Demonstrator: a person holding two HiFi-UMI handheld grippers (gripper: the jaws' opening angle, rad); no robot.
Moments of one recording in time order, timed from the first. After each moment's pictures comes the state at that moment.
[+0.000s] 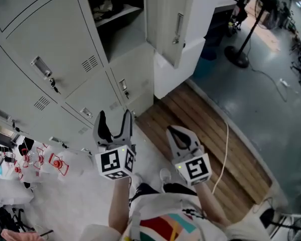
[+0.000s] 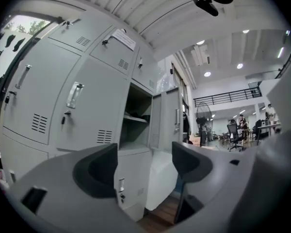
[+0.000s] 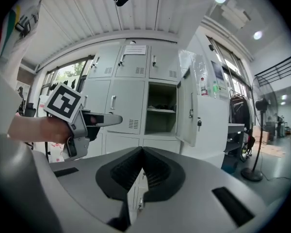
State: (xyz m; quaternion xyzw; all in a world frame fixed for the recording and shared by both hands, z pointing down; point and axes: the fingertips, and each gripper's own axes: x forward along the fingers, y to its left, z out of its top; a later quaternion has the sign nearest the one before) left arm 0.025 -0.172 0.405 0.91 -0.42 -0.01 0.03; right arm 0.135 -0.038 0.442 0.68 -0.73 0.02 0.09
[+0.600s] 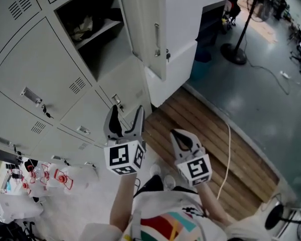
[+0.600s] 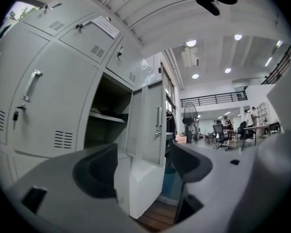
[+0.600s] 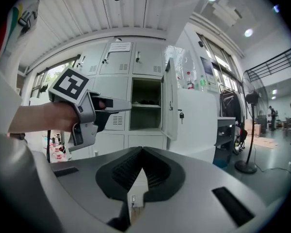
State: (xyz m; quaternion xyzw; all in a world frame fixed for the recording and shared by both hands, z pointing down) left arm 0.152 -0.184 0.382 0.94 -0.34 0.00 0.02; right arm 0.213 -0.048 0.466 0.71 -0.70 0.05 0.08
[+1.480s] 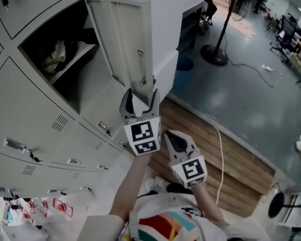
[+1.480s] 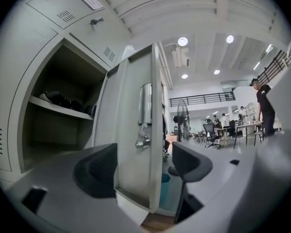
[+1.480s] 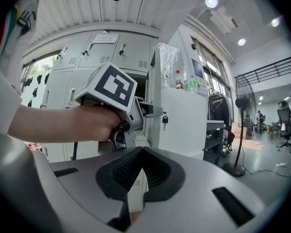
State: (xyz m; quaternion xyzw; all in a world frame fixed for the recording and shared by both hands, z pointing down) left arm 0.339 -0.258 0.369 0.96 -0.28 0.01 0.00; right arm 0.289 -0.117 0.446 0.76 -0.64 0.05 0.09
